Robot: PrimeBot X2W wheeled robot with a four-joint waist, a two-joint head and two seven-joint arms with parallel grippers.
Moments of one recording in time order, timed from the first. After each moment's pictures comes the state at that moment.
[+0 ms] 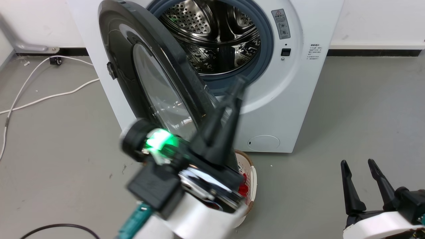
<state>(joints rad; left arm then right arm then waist) -0.31 0.06 -0.47 -0.42 -0.20 0.00 -0.12 0.10 -0.05 -0.06 -0.10 0.15 0.13 -0.06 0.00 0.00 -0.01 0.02</state>
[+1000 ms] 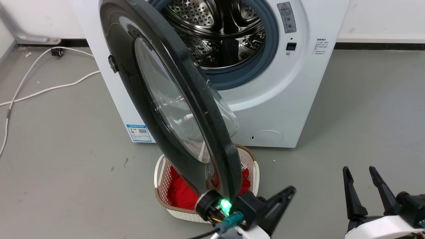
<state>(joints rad) -0.23 0.05 -0.83 0.08 -0.35 -0.02 0.00 0.12 -0.05 -0.08 -0.07 0.18 0.13 -0.06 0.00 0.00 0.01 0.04</state>
